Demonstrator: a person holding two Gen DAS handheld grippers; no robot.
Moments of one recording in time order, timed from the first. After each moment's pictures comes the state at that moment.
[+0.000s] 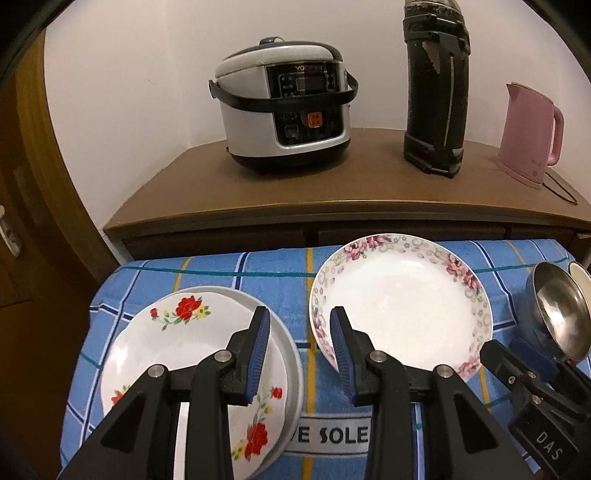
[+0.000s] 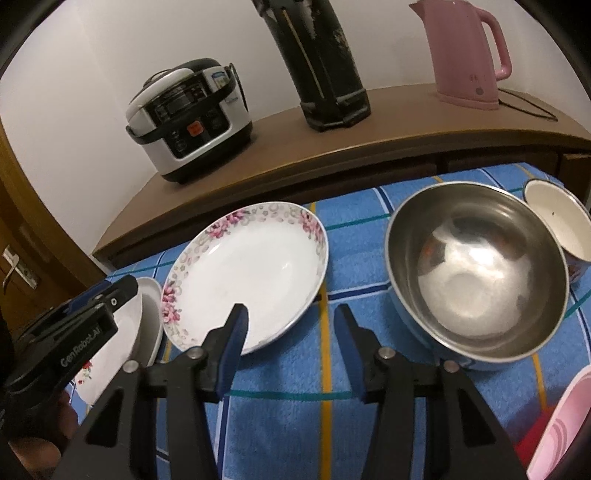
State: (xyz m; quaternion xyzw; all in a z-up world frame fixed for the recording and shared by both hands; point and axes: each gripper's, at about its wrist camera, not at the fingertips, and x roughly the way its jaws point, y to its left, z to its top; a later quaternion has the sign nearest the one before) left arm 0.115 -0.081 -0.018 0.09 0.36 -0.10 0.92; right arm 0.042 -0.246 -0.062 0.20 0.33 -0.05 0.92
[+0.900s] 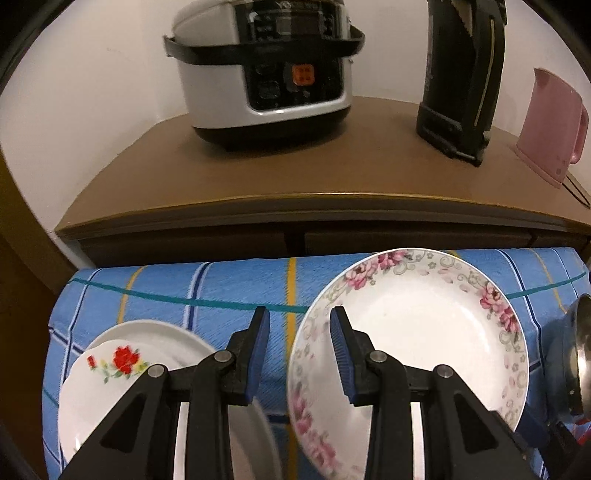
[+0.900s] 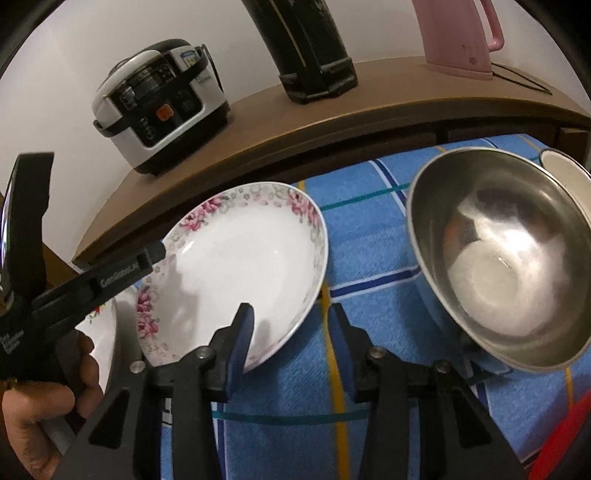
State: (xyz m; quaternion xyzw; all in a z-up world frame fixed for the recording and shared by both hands) left arm 0.197 -0.112 -0.049 0.09 0.42 -0.12 0.90; right arm 0.074 -0.242 -0.081 0.23 0.37 -0.09 0.90
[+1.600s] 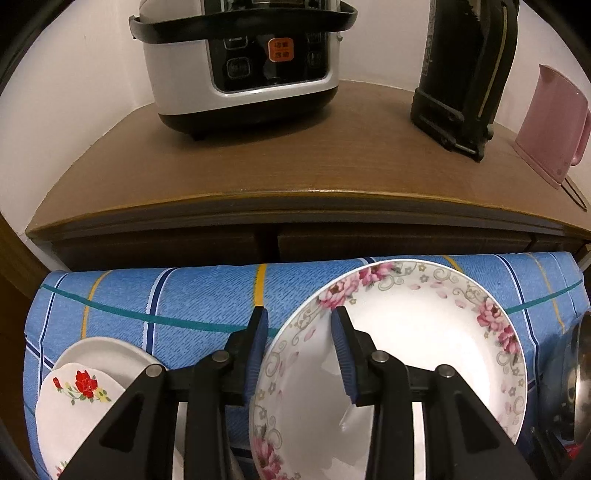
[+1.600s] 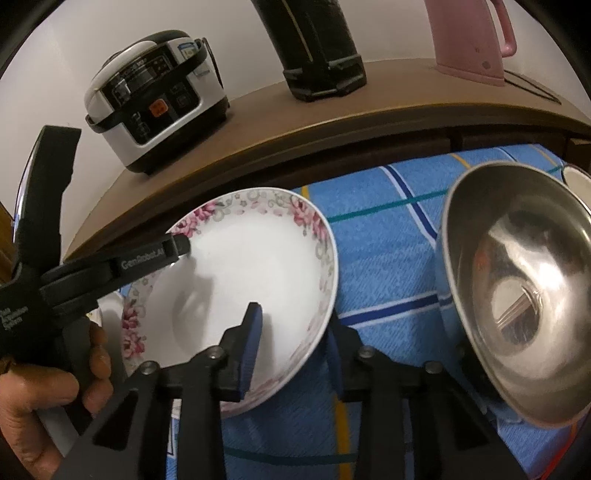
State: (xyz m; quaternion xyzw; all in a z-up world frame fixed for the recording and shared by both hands) left arm 0.228 -0.129 -0.061 0.07 0.44 -0.14 0.88; right arm 0.097 -0.248 -0.087 0.21 0.37 -0.09 0.90
